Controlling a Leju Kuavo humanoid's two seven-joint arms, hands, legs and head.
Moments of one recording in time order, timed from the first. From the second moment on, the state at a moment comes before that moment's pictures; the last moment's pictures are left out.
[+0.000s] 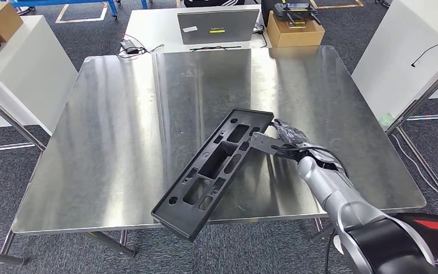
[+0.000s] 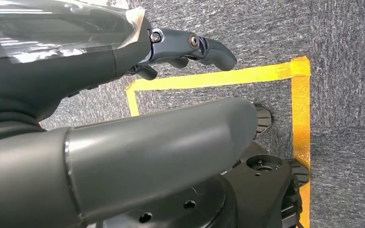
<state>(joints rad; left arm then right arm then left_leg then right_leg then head) -0.06 -0.07 1.10 -0.21 -1.10 -0.36 -0.21 -0.74 -0.18 0.36 -0.62 0.76 -0.07 -0.10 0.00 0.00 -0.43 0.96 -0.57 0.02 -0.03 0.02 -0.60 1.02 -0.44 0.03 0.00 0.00</state>
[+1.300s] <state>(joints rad) -0.06 -0.10 1.12 -0.21 -1.09 -0.36 -0.22 -0.46 -0.27 0.48 -1.20 1.33 -0.41 0.20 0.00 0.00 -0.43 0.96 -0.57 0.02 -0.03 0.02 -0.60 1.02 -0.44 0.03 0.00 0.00</state>
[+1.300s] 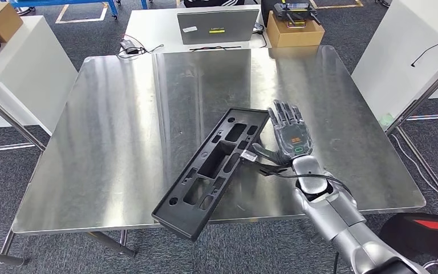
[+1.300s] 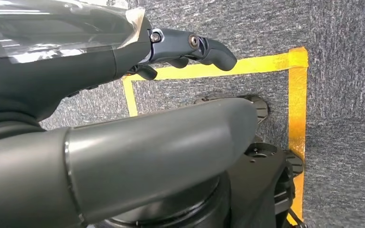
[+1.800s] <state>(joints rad) -0.06 -0.12 1.12 -0.21 -1.09 -0.36 -0.22 -0.38 -0.21 0.38 -1.37 1.15 -0.68 -0.07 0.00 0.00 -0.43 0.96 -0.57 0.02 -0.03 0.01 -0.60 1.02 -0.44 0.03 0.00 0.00</state>
